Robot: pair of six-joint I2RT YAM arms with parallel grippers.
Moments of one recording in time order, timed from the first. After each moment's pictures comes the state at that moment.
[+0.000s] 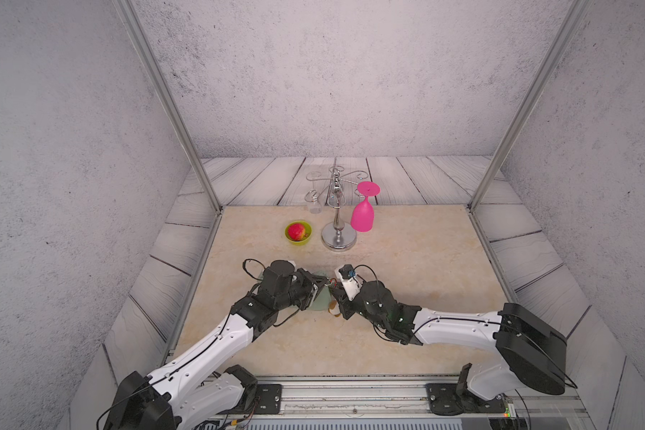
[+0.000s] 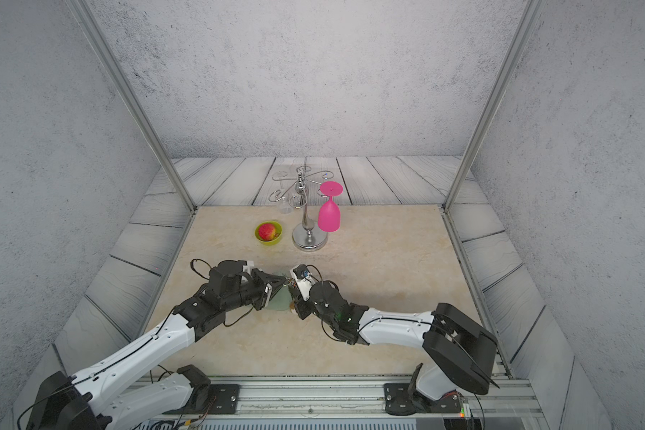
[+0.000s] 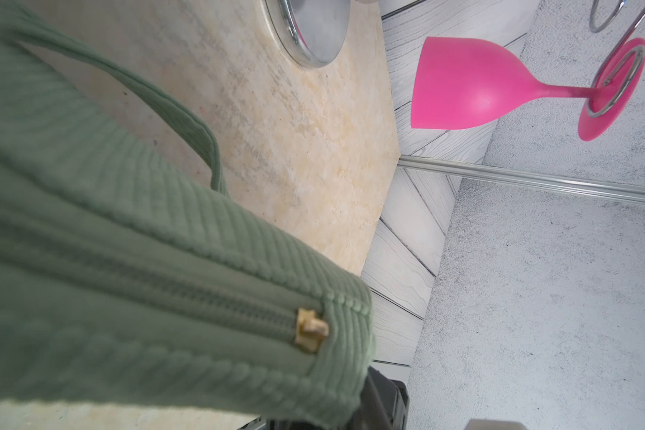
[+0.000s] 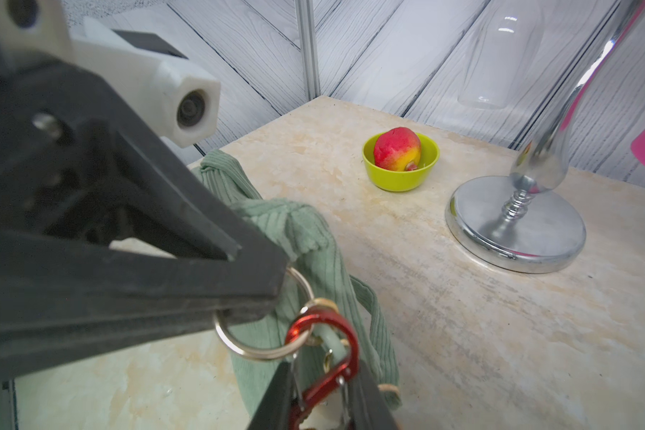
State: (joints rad) left arm -0.59 1.02 0.64 -0.11 0.26 -1.50; right arm 1.03 1.50 0.72 0.41 0.18 0.18
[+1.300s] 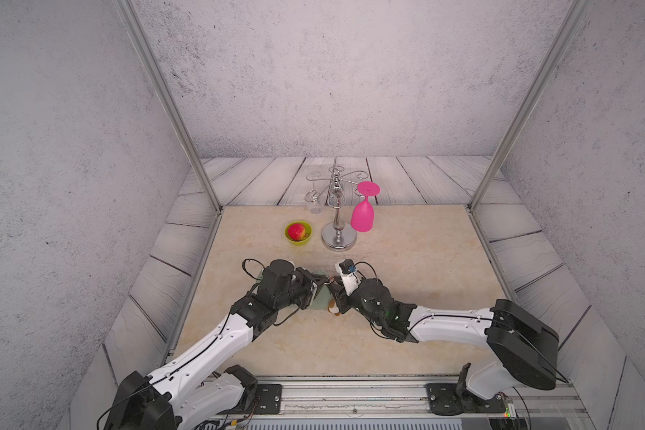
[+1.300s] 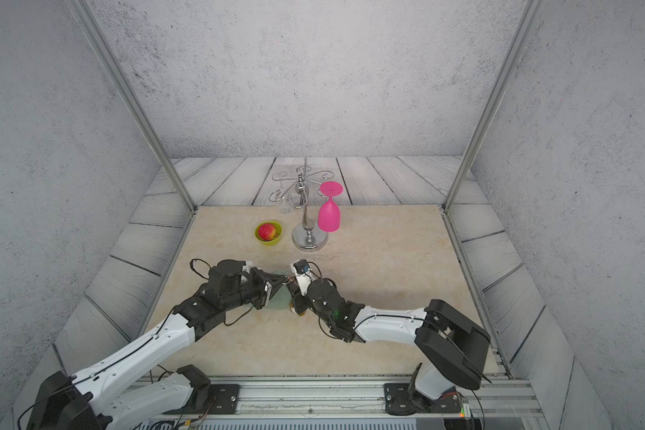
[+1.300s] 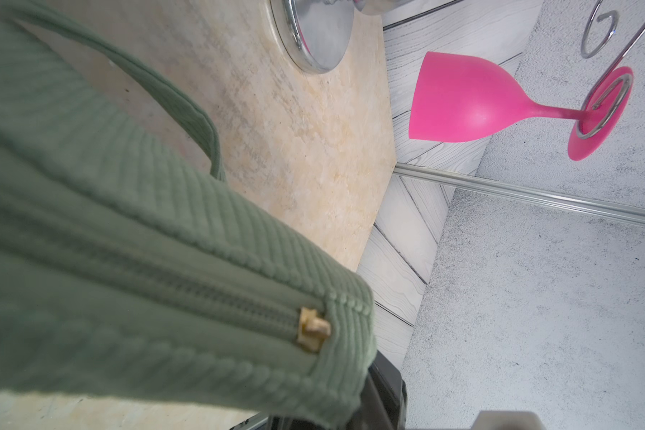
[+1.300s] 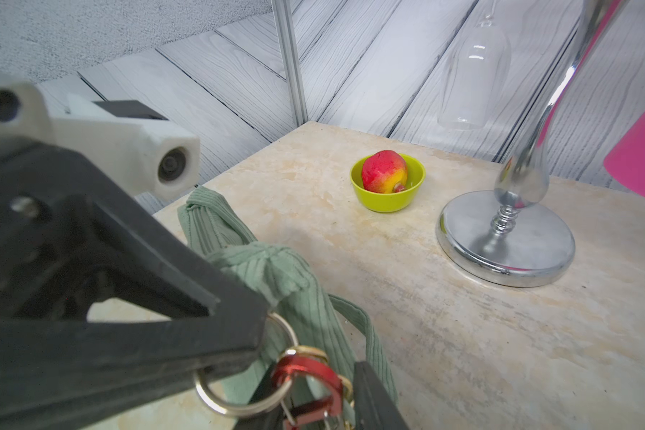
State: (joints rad) left arm -0.59 1.02 0.64 -0.10 0.26 -1.54; right arm 1.03 1.53 0.74 0.49 0.22 0.22
